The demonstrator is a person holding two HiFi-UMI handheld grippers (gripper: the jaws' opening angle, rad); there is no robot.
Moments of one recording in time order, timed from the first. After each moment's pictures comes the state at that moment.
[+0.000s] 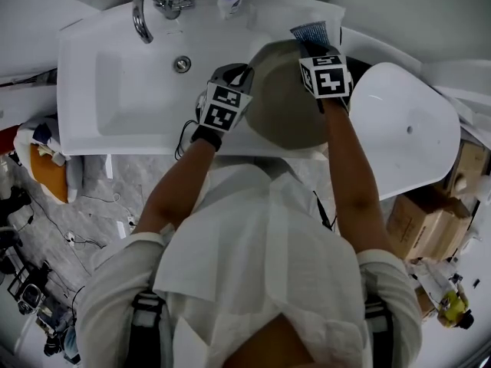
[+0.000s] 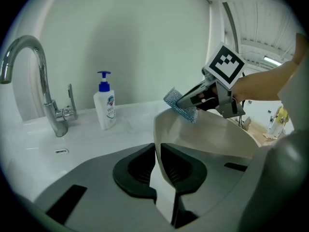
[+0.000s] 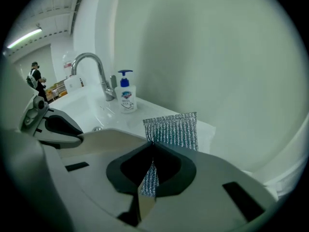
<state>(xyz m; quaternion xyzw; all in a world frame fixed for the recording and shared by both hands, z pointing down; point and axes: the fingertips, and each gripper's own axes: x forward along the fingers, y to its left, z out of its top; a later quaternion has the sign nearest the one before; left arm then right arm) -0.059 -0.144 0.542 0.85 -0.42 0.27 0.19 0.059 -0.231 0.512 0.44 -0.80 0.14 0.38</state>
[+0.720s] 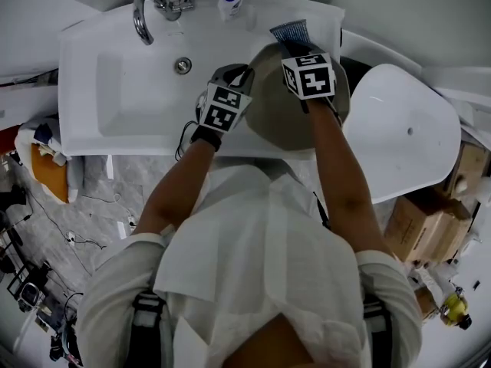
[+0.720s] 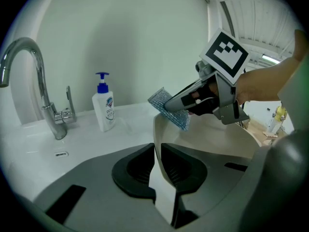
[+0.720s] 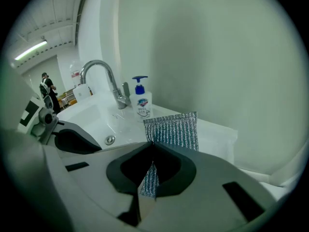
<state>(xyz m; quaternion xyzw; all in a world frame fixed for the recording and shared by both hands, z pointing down) -0.058 -0.145 0.545 0.85 -0.42 0.27 0.18 0.009 -0.223 0.508 0.41 -0.83 0.17 0.34</state>
